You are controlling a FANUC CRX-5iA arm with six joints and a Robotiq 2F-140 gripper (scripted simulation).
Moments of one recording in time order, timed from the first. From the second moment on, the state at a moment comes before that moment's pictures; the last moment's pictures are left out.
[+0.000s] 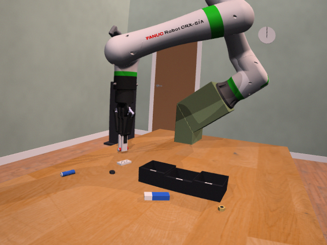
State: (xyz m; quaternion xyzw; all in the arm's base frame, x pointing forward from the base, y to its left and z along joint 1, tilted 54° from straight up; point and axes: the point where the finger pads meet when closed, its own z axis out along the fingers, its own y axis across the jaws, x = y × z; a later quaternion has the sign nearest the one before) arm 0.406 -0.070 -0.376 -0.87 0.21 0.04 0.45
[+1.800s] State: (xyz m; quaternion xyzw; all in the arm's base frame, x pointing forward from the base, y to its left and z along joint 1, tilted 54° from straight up) arm 0.446 -0.082 -0.288 -0.87 0.21 0.04 0.45
